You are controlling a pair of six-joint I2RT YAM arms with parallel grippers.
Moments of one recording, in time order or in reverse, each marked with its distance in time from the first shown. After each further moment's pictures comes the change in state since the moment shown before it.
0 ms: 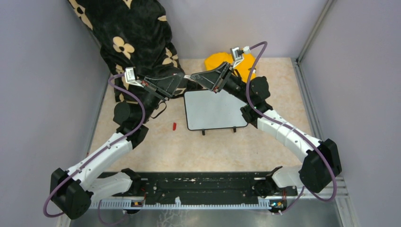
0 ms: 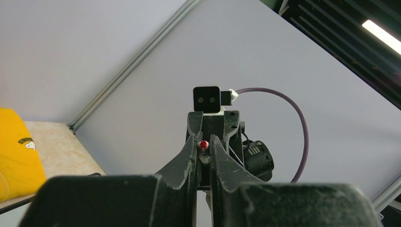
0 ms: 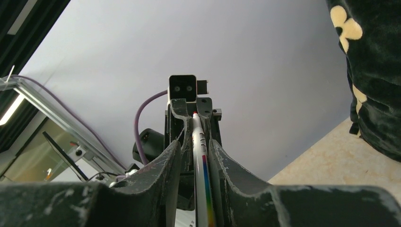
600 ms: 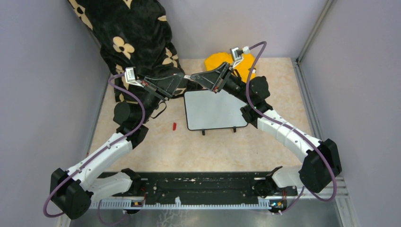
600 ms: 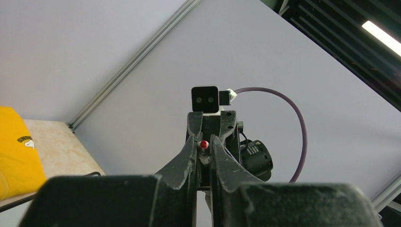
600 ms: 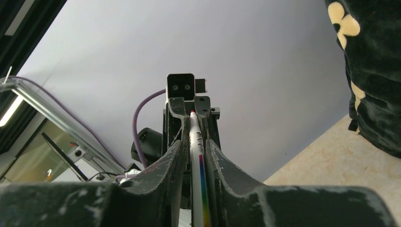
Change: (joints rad) left arm 0.000 -0.001 0.000 -0.003 0.000 -0.006; right arm 0.000 0.000 0.000 -0.010 -0.003 0.000
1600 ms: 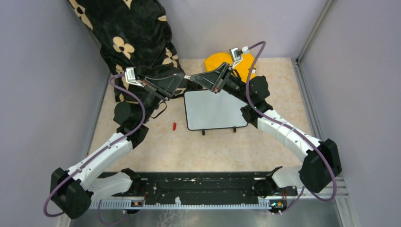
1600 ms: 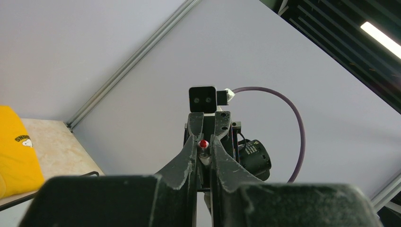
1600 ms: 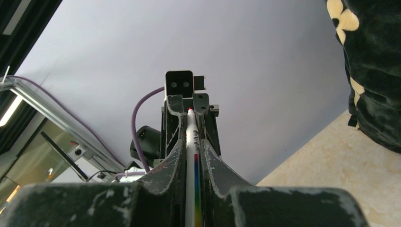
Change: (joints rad) left arm 0.000 0.003 0.000 0.003 0.000 -0.008; right arm -0.004 0.000 0.000 -0.020 -0.010 0.001
